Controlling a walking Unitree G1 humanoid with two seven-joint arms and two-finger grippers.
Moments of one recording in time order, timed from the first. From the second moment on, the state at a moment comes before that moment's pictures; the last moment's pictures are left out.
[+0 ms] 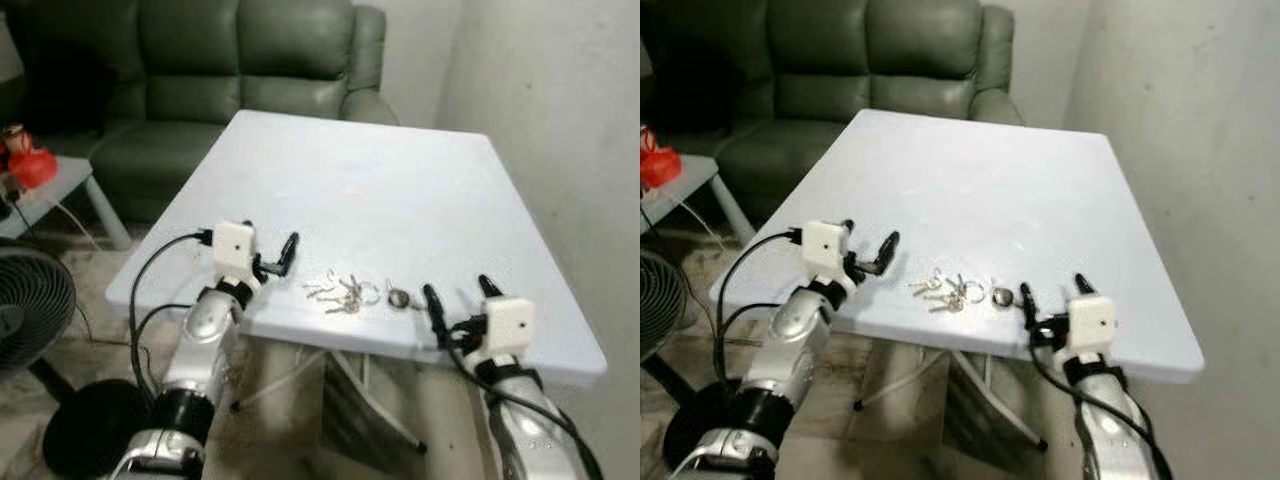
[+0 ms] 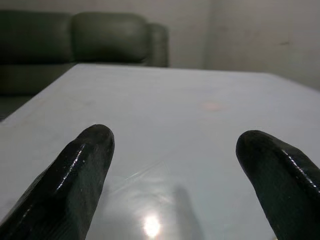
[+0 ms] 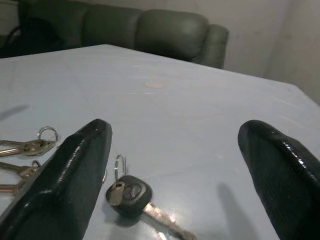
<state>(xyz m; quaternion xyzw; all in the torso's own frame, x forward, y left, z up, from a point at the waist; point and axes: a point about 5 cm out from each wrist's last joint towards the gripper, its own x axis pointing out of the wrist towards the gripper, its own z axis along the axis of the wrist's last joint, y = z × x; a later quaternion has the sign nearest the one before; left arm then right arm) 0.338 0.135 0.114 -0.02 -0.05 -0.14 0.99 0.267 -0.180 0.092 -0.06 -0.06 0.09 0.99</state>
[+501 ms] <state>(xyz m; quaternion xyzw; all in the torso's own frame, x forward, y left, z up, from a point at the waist) 0.308 0.131 0.101 -0.01 -0.06 -0.17 0.98 0.280 -0.165 0.102 -0.13 -0.04 0.19 0.97</state>
